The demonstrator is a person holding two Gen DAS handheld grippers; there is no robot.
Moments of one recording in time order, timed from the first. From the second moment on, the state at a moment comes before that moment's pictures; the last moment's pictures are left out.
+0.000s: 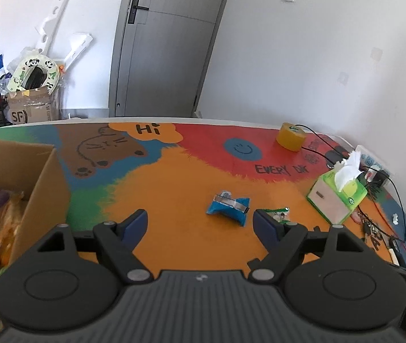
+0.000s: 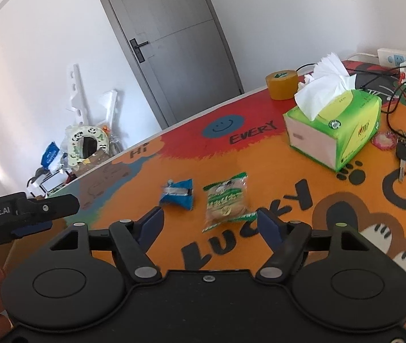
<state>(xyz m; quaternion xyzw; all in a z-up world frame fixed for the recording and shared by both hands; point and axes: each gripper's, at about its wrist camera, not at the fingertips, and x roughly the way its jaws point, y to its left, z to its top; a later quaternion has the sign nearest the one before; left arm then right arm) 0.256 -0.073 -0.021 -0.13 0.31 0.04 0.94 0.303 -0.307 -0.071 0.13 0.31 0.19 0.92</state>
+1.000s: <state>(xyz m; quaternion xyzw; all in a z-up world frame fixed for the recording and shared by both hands) 0.342 -0.092 -0.078 -0.12 0.35 0.04 0.93 0.369 -0.280 -0.118 0.10 0.34 0.19 0.91</state>
